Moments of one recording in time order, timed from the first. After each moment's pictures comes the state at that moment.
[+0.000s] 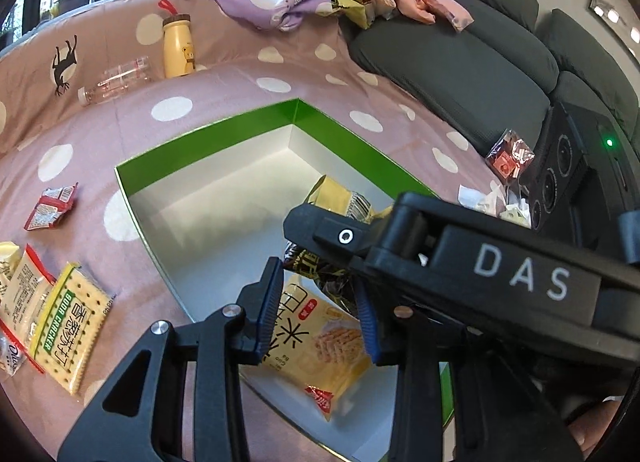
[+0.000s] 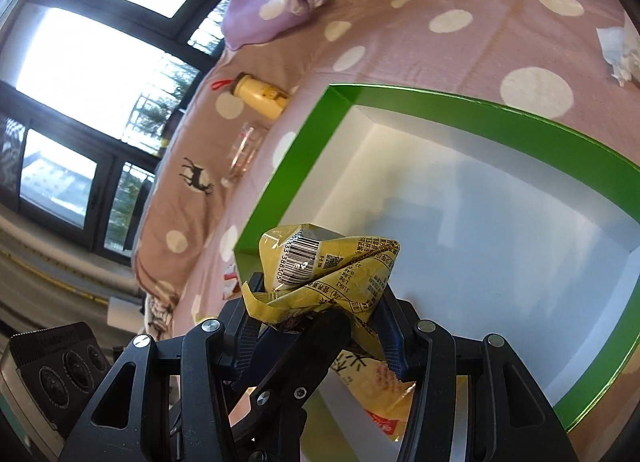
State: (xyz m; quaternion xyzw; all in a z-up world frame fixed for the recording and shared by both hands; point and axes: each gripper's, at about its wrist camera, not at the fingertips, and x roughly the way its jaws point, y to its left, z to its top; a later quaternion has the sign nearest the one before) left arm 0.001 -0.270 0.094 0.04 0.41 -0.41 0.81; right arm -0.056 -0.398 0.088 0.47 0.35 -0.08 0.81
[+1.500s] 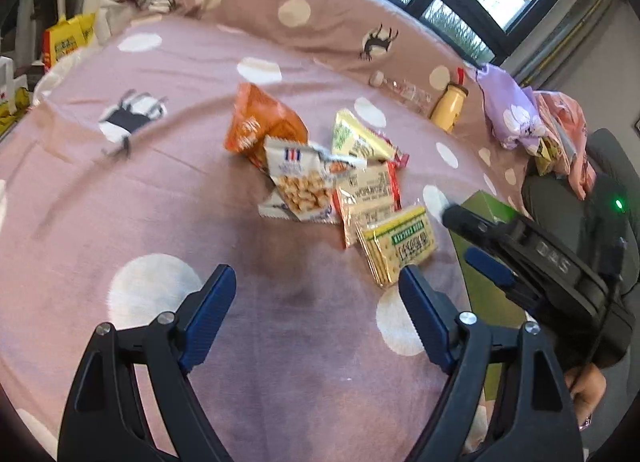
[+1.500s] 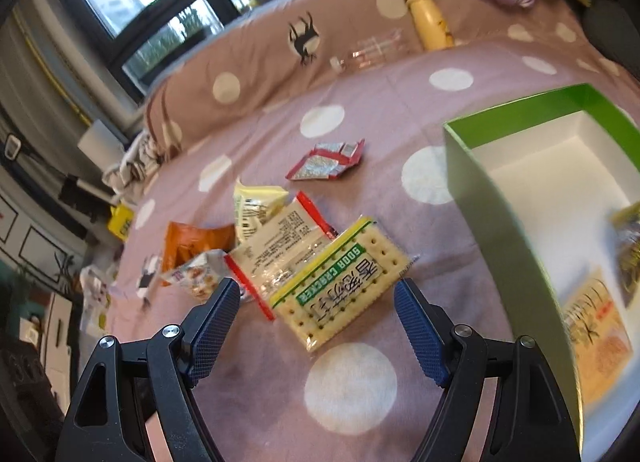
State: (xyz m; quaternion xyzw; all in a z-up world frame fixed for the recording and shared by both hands) left arm -0.006 0.009 0.066 -0.20 0.44 -0.12 0.87; right arm 0.039 -0.211 0.090 0.19 0.45 0.03 0.87
